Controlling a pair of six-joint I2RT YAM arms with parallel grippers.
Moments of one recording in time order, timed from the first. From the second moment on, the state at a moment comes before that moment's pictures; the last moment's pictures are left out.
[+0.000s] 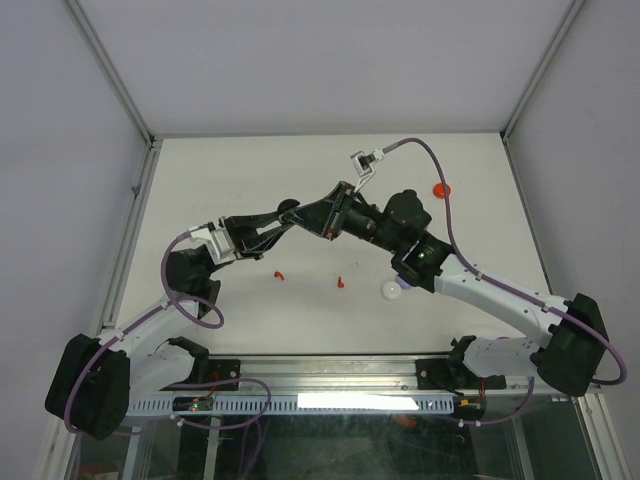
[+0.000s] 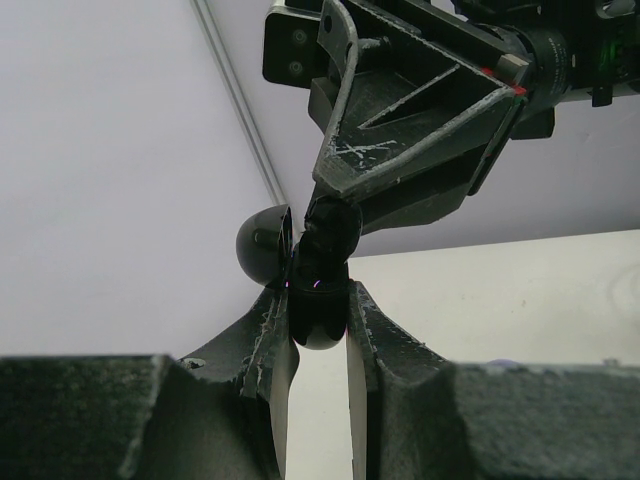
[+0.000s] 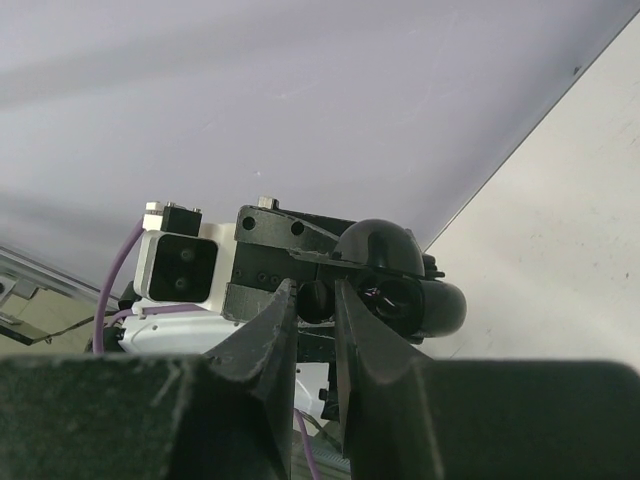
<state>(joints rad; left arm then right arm) -0.42 1.03 0.38 1.33 0.73 -0.08 0.89 1.22 0.96 0.41 -0.26 0.93</state>
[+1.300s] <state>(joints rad) -0.42 1.03 0.36 1.32 0.72 -0.12 0.91 1.20 0.93 0.37 -0.18 0.98</state>
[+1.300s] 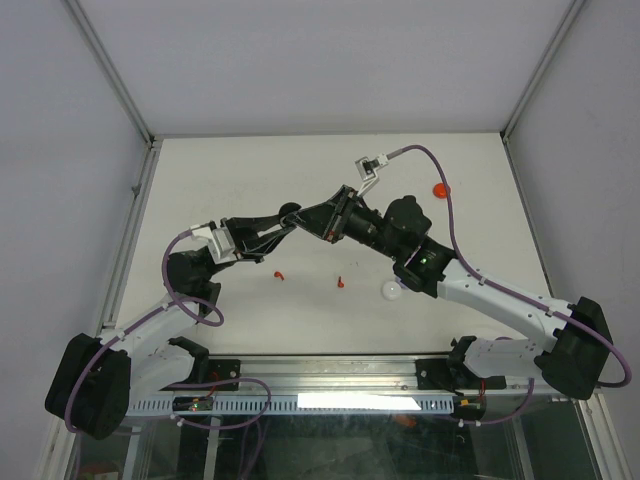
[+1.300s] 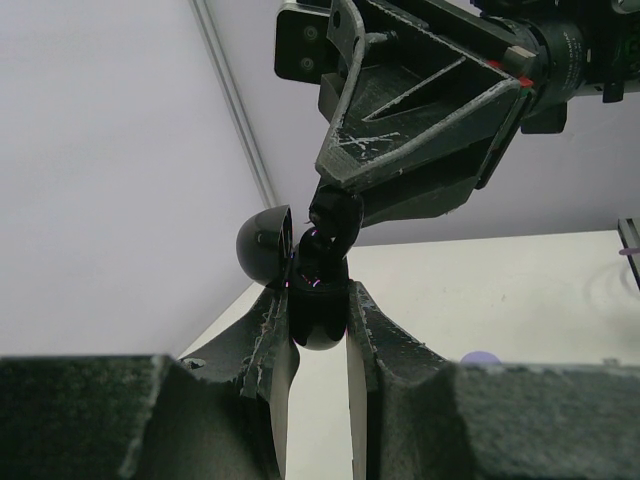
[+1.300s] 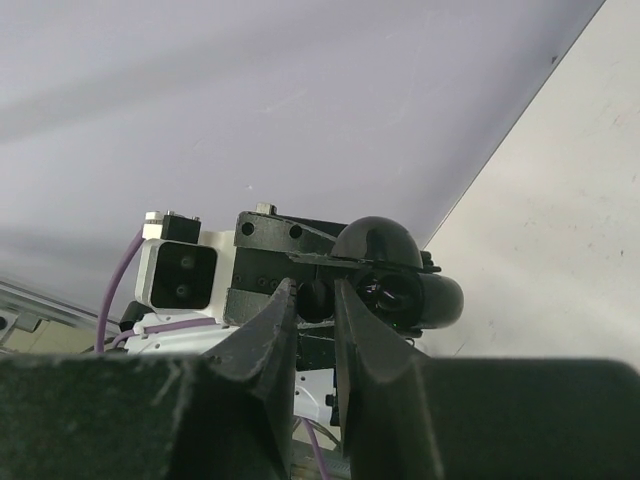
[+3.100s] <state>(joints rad) -0.42 1.02 0.33 1.34 0.70 -0.13 0.99 1.21 0.90 0.39 0.05 1.08</state>
